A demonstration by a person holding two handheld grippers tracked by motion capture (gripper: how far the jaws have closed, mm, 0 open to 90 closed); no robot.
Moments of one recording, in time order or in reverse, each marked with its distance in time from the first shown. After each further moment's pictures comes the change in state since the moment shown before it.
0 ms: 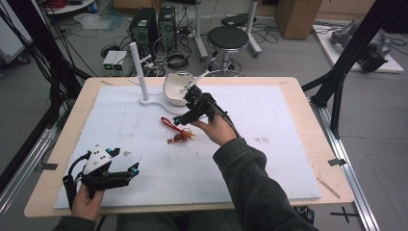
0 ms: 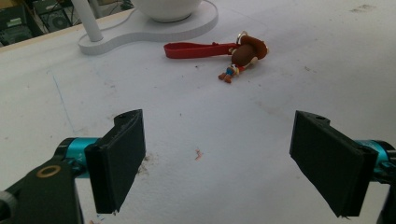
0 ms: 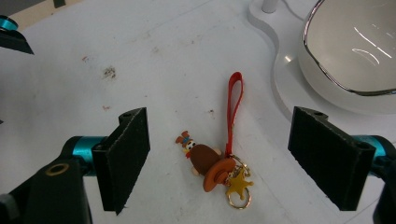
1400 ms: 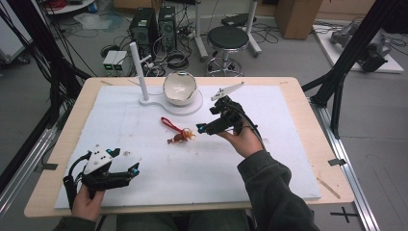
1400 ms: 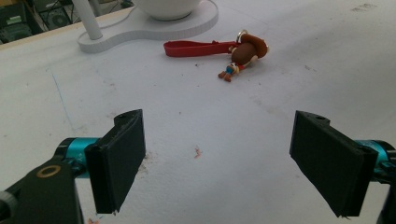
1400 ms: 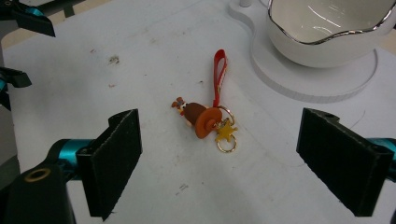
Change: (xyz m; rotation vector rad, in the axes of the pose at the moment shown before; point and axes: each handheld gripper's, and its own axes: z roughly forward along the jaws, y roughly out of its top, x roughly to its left) left arm -0.001 0.000 0.000 0.005 0.002 -0.003; right arm -0.006 -0.061 -0.056 -0.114 -0.019 0.044
